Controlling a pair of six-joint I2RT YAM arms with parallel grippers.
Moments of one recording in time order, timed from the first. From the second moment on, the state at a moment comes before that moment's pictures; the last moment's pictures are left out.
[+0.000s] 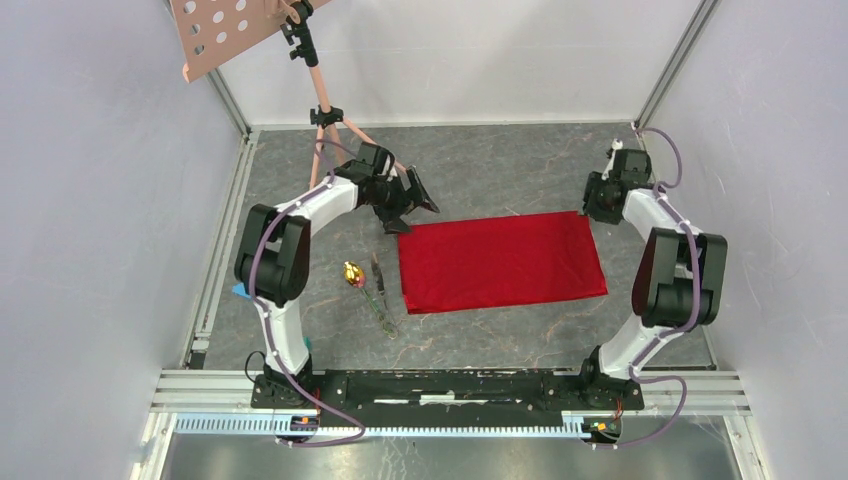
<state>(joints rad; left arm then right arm) -0.37 1.98 1.41 -0.45 0.48 -0.80 -0.19 1.75 1.15 -0.36 -0.06 0.14</state>
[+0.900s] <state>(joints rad) -0.54 1.74 0.97 -0.36 0.58 -0.77 -0.25 1.41 0.69 -0.39 -0.13 0.21</state>
